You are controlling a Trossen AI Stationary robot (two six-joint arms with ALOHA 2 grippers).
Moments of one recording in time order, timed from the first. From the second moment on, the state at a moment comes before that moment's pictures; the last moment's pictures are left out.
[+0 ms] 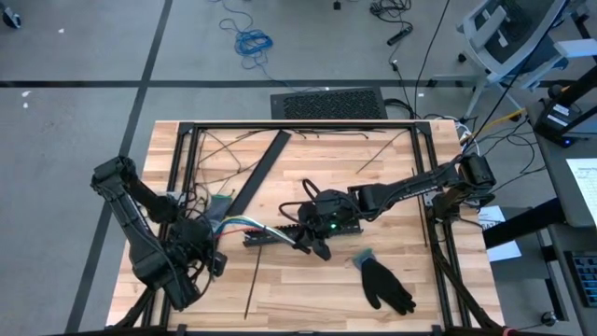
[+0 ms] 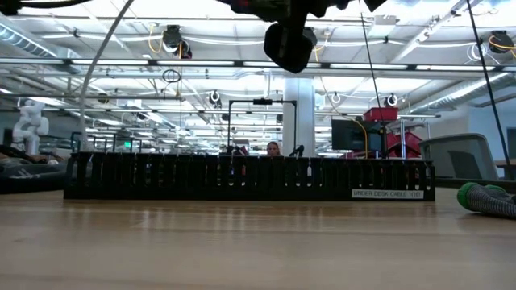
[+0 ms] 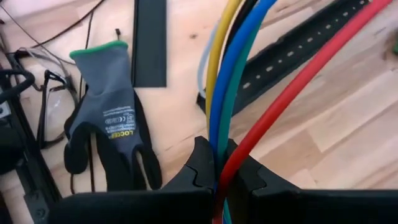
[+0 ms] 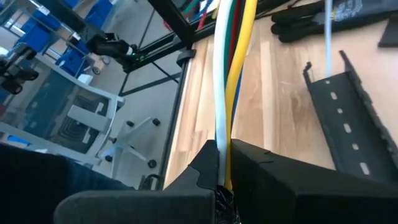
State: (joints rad) left arm -0.95 1.48 1.34 -1.57 -0.55 -2.09; right arm 0.17 1.69 1.19 0.00 -0.32 0.52
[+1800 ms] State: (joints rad) left arm -0.56 1.58 1.23 -1.28 -0.76 -1.37; right arm 0.07 1.49 1.19 -0.79 -0.37 0.31
